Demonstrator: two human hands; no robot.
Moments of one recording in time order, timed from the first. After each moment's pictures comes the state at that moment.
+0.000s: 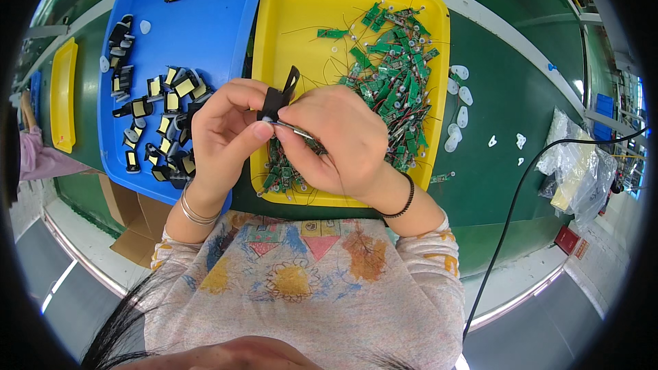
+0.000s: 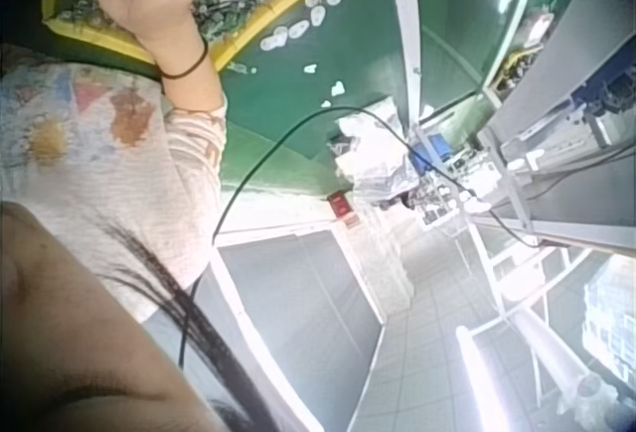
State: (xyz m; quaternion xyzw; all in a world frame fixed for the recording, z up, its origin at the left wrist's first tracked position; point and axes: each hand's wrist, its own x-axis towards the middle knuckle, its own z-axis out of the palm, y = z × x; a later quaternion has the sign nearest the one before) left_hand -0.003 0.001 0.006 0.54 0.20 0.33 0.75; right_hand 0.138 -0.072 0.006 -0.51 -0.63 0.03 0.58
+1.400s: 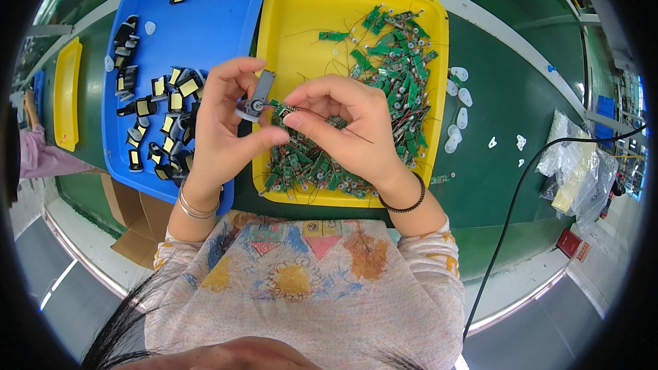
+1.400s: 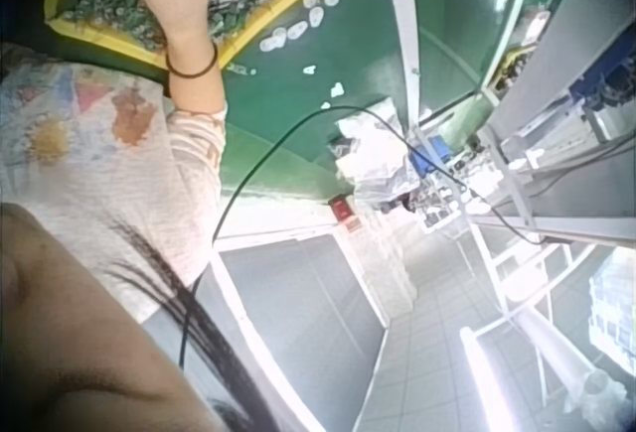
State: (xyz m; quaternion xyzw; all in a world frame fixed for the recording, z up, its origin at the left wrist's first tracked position) left_hand 0.000 0.005 0.015 0.64 0.29 0.31 0.64; right_hand 0.149 -0.079 0.008 -0.52 -0.42 0.44 0.60
